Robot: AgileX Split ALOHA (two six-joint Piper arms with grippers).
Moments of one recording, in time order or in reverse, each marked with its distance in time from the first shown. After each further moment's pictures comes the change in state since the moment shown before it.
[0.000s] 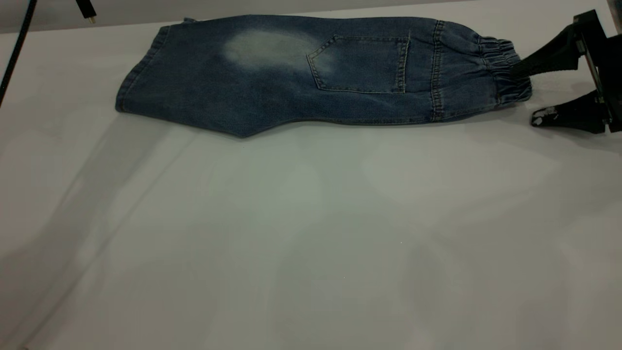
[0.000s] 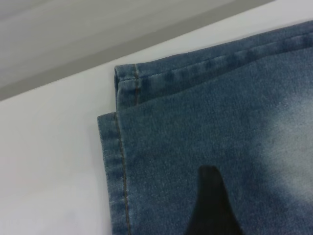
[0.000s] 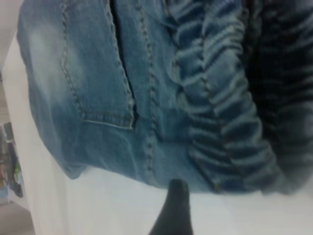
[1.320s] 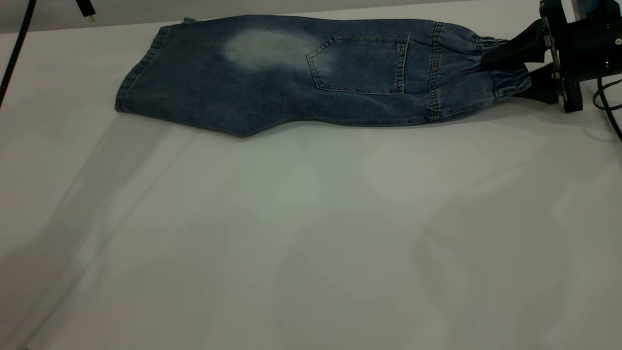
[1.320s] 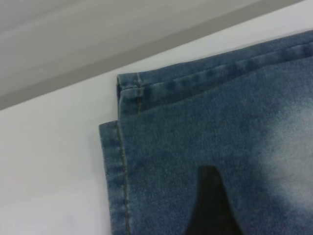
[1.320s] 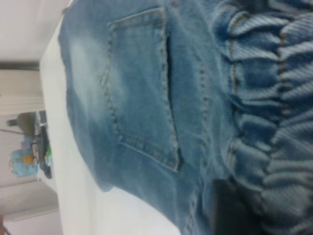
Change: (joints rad) left arm 0.000 0.000 0.000 0.000 -0.019 0.000; right arm 0.064 0.133 -0.230 0.011 0.107 0.064
